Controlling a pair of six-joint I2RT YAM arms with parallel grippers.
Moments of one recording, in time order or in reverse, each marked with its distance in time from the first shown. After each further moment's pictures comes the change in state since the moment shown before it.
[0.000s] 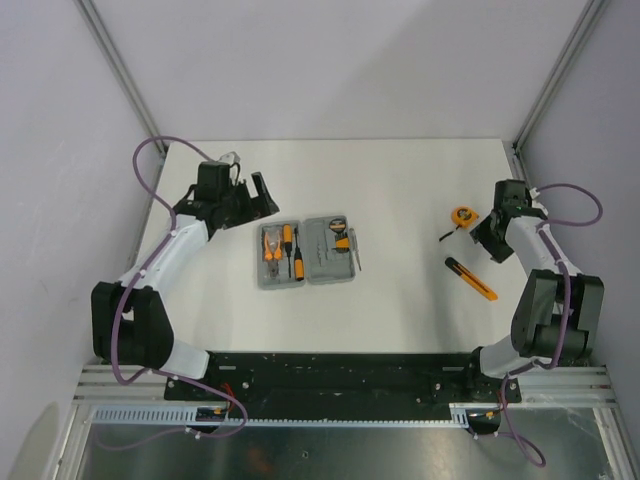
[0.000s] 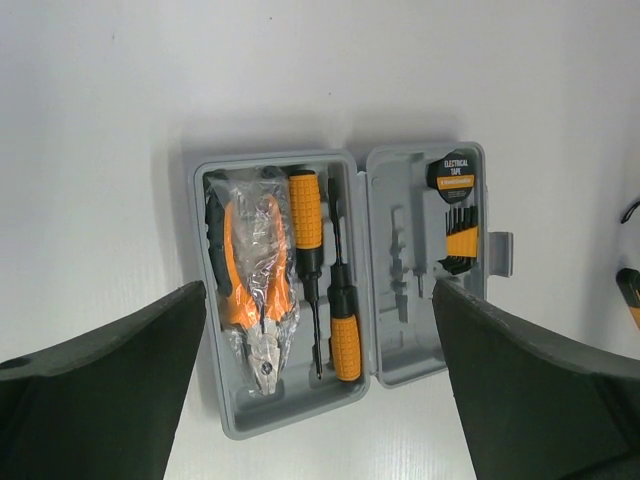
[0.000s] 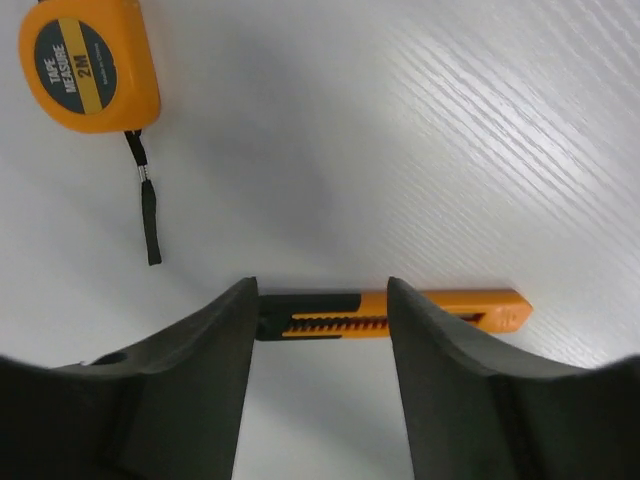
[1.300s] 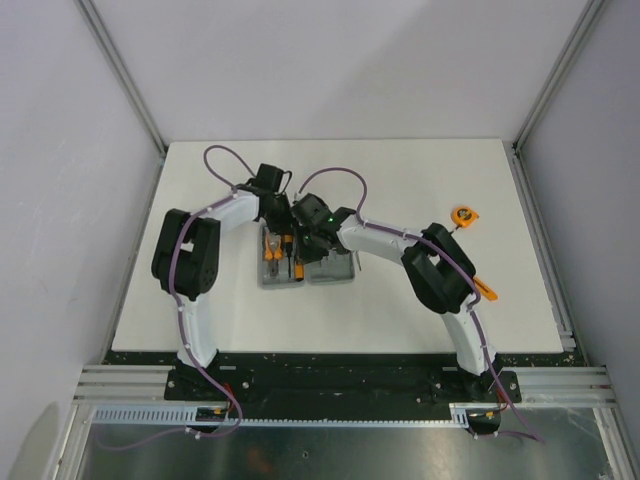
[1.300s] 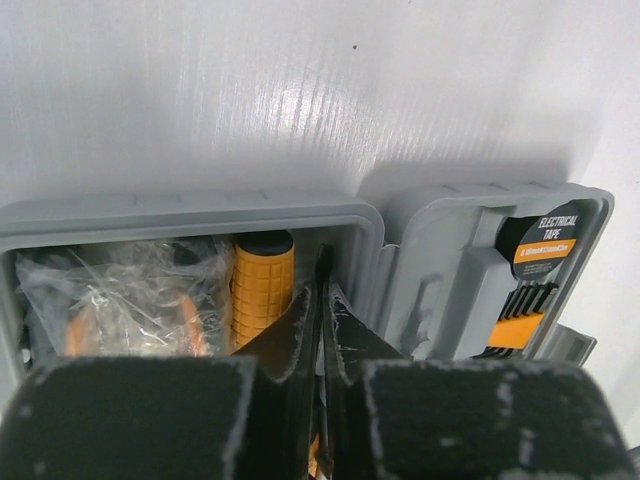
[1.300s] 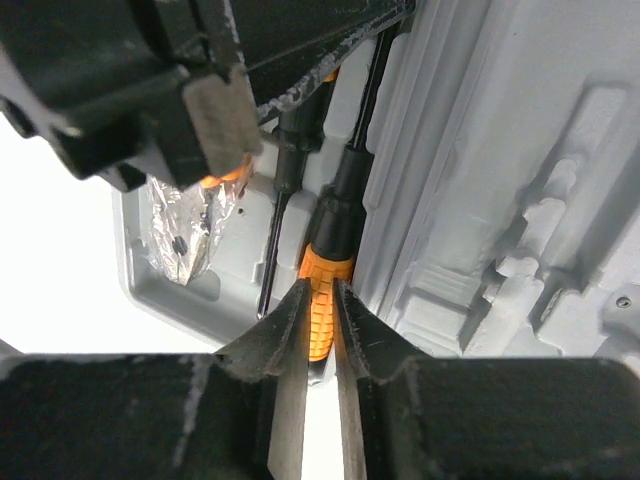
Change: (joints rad) left arm -0.136 0.554 0.250 -0.038 -0.010 -0.206; right arm 0.988 0.678 0.615 0.171 -0.328 -0.100
